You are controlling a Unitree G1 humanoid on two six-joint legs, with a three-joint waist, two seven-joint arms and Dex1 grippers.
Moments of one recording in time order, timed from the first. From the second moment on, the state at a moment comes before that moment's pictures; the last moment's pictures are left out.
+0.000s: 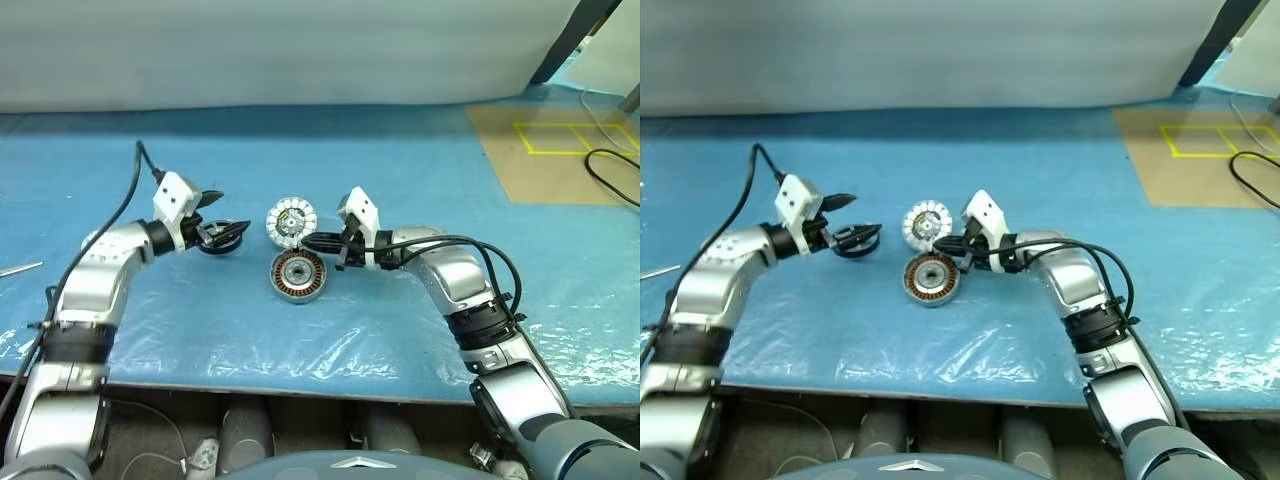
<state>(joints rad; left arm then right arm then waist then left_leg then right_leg) -0.52 0.66 0.03 0.25 -0.31 0.29 -0.90 -0.60 -0.31 0.25 0.06 0.25 0.59 0.92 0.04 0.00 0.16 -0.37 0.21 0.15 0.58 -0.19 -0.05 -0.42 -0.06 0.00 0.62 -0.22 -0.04</state>
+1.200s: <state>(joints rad) -1.01 0.68 -0.20 0.95 0.04 0.24 -1.29 -0.51 -0.29 0.28 0.02 0.23 0.58 0.83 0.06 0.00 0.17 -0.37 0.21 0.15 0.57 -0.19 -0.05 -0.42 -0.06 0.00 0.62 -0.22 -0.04</state>
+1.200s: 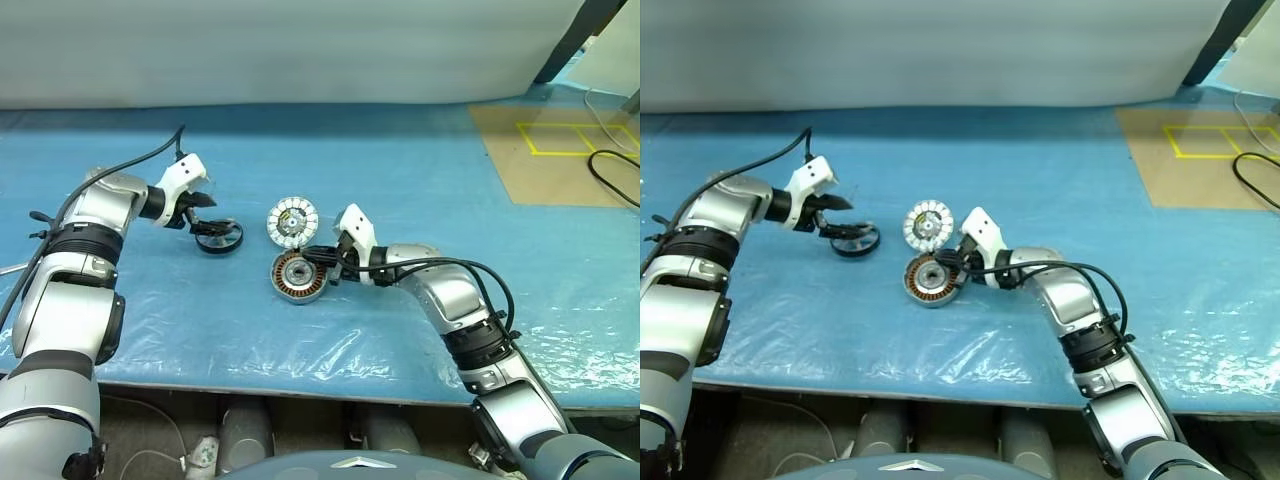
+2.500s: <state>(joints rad) -0.88 0.69 -0.19 0.75 0.02 0.48 -1.30 -0.49 -0.29 0.30 0.06 0.19 0.52 0.83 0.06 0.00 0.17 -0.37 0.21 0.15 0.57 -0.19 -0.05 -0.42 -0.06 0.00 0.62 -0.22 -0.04</state>
